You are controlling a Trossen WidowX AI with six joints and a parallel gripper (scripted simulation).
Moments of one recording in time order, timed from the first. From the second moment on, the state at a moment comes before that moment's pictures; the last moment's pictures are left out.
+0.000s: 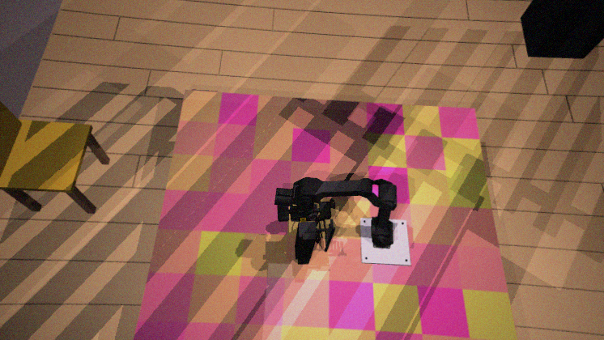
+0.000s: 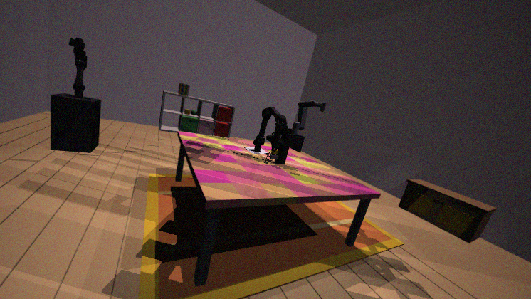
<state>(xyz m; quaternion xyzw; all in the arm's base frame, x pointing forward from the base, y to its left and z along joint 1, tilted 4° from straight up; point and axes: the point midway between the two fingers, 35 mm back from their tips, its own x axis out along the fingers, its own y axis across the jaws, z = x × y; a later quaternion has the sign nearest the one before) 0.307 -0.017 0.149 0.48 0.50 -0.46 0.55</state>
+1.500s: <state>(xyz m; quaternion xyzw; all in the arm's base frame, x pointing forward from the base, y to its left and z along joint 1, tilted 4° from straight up) 0.308 -0.063 0.155 0.47 0.50 -0.47 0.56</state>
